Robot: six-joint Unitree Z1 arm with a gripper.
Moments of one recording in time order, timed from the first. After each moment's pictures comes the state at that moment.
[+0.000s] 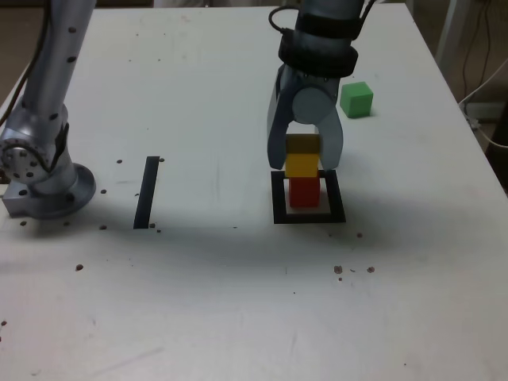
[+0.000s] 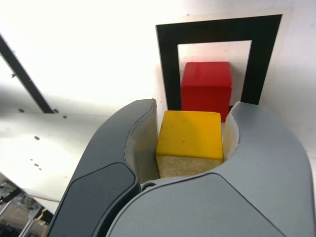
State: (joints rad) arm 0.04 2.09 -1.70 1.40 -0.13 0.10
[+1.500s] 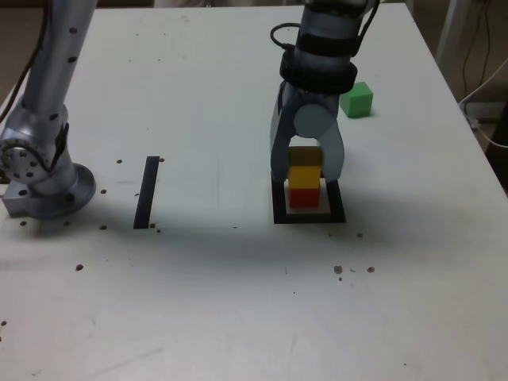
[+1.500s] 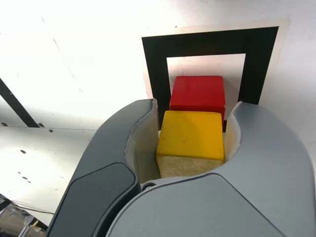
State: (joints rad) arm 0.04 2.09 -1.62 1.30 -0.13 0.10
